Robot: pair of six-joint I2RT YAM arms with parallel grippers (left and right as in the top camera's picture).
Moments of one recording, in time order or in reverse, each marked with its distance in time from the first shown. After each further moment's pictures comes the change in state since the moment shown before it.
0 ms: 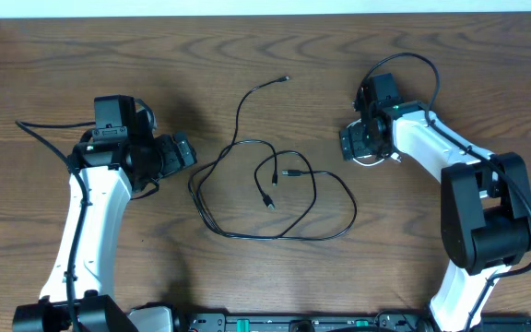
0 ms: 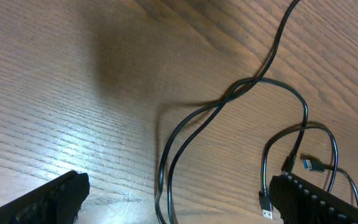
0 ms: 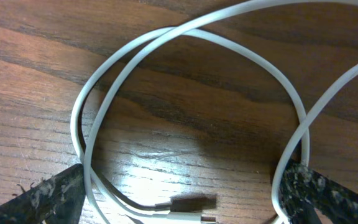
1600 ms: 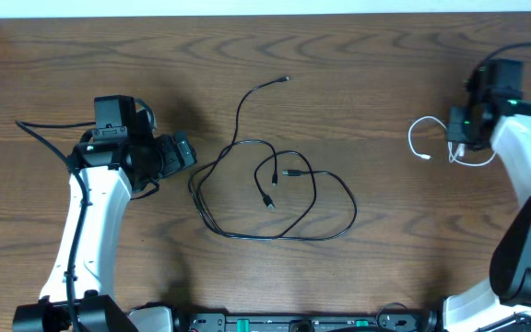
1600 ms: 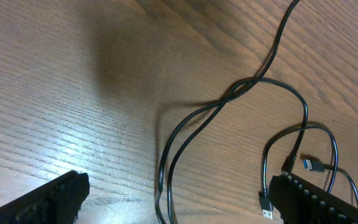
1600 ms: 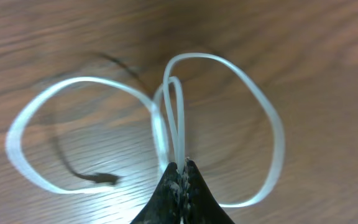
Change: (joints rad) left arm 0.000 0.000 0.000 0.000 0.000 0.000; right arm -0.466 -0.221 -0.008 -0.062 0.110 -0.089
